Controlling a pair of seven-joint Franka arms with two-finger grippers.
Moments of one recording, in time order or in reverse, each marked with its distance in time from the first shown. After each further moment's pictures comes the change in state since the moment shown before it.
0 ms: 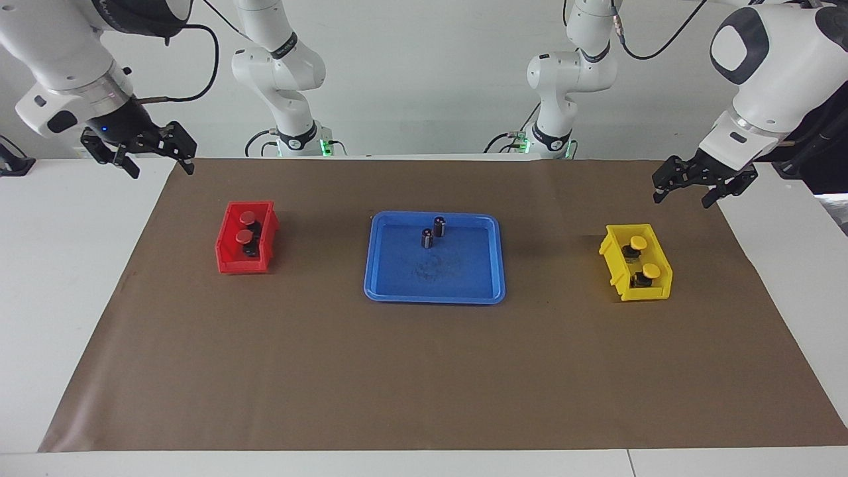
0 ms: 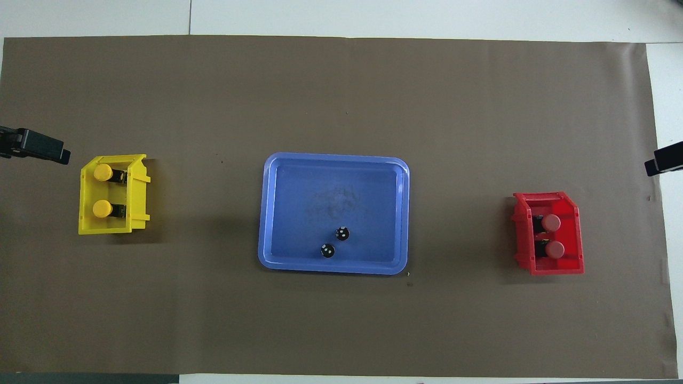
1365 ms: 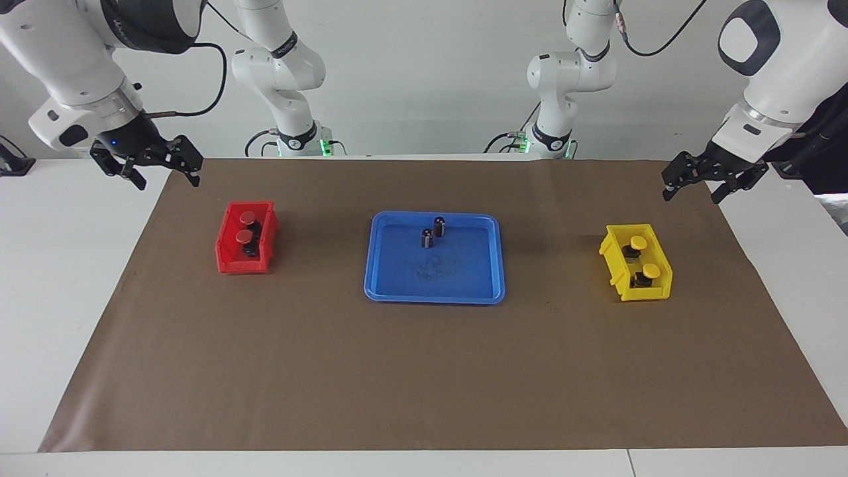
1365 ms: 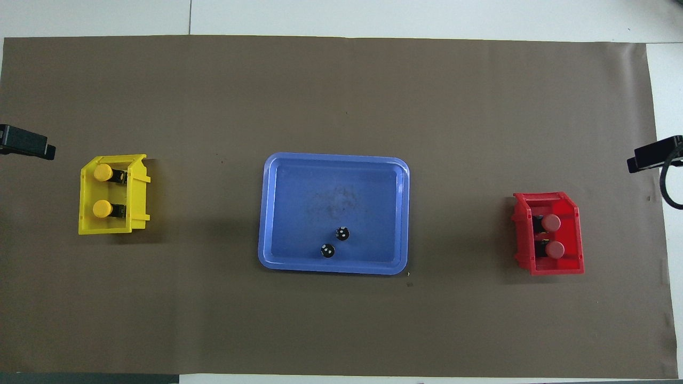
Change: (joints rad) left arm 0.026 -0.016 0.003 0.012 0.000 0.024 -0.021; right arm 0.012 -0.039 0.005 -0.167 0.000 0.164 0.046
